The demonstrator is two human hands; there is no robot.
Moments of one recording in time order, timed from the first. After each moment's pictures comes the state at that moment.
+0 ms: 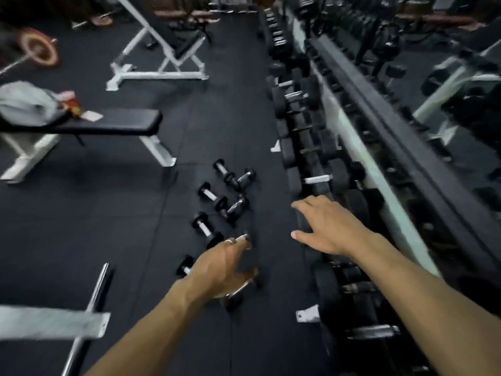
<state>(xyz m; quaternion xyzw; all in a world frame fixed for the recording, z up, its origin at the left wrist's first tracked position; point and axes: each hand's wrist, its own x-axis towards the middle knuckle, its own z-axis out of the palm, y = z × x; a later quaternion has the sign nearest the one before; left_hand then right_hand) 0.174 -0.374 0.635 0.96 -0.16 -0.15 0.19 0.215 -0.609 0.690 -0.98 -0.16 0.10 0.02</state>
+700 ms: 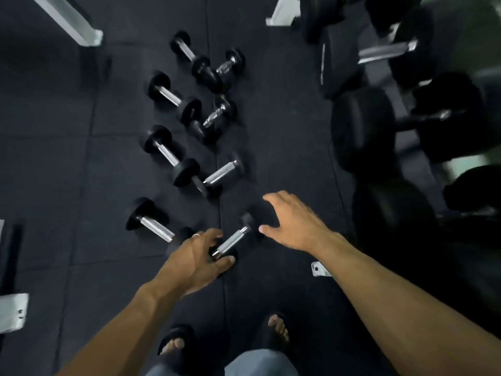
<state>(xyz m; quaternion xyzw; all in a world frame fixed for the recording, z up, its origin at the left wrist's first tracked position) 0.300 -0.309 0.223 0.89 -0.03 -0.34 0.29 0.341 -0.531 0.242 -0.95 -0.04 0.27 0.16</state>
